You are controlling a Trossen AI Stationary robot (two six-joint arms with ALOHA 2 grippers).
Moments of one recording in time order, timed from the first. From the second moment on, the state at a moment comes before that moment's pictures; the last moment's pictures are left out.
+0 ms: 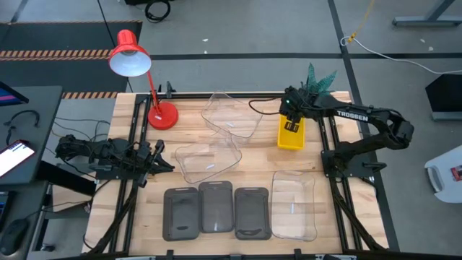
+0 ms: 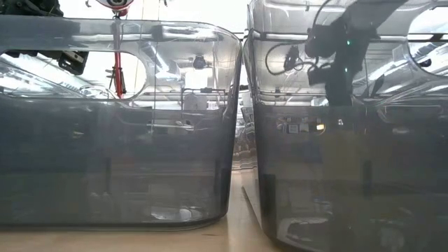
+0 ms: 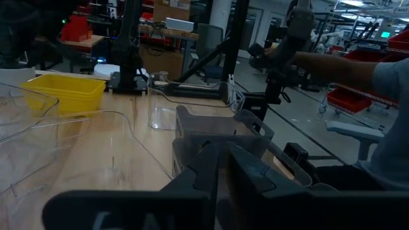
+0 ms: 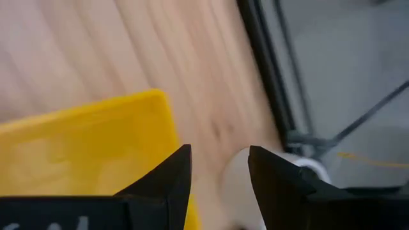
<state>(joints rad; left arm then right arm) -0.22 0.01 0.12 -0.11 0.05 -0.17 -0.60 1.26 0.88 -0.75 0.37 -0.29</state>
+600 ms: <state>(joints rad) -0.22 0.01 0.12 -0.11 0.05 -0.17 -0.33 1.26 1.12 -0.92 0.16 0.11</state>
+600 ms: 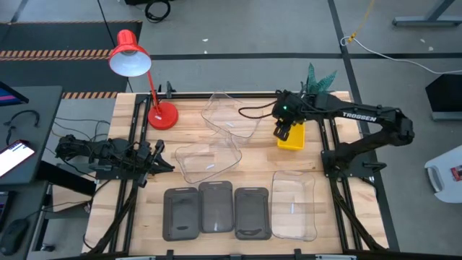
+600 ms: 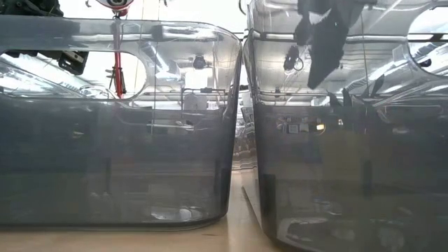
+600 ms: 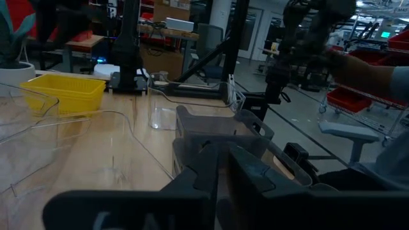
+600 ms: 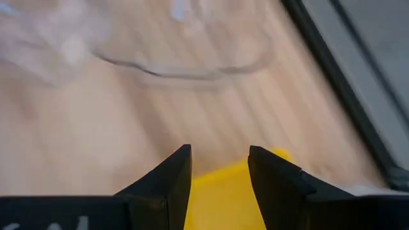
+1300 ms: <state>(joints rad) -0.22 0.02 0.12 -0.11 0.05 -0.17 0.28 1.27 1.12 -0.77 0.25 0.64</state>
